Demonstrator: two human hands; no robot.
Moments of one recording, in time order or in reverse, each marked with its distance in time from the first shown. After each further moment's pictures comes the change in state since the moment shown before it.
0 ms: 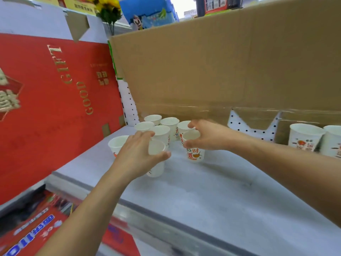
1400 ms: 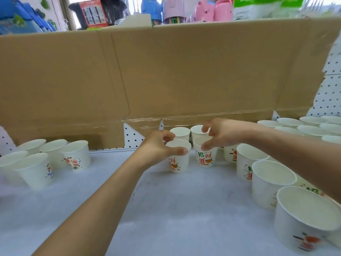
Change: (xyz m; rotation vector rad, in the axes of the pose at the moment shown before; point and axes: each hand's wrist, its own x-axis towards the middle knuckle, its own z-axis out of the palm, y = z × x) left_hand 0.038 0.269 0.109 -0.567 -0.448 0.306; right_hand -0.185 0.195 -0.137 -0.140 -0.025 0.575
